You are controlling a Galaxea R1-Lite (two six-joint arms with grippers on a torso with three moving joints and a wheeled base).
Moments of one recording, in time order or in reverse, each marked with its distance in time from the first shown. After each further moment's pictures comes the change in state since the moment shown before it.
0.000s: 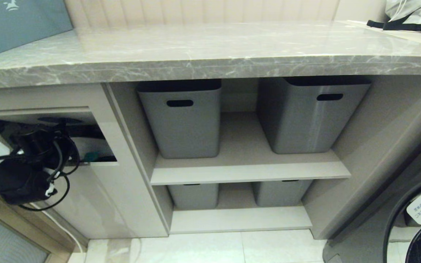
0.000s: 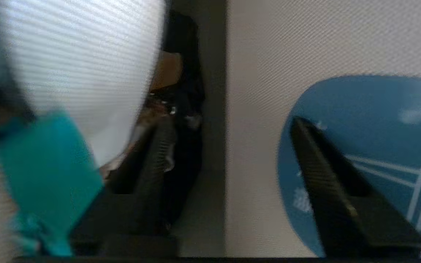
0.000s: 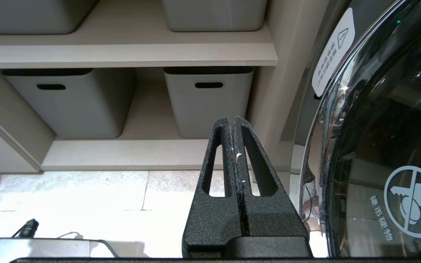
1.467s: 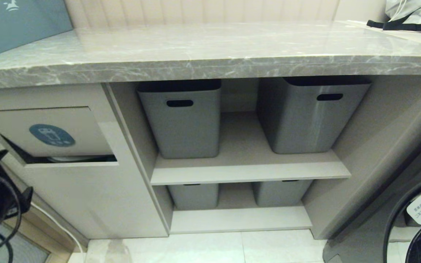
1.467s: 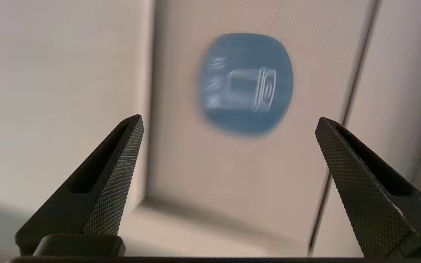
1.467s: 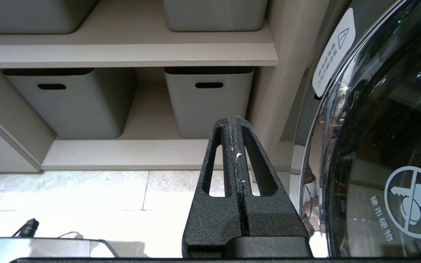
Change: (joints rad) left arm -0.001 -0.734 0.816 0.038 0.089 -0.078; right arm 0.000 0.000 0.000 0.000 0.000 -0.001
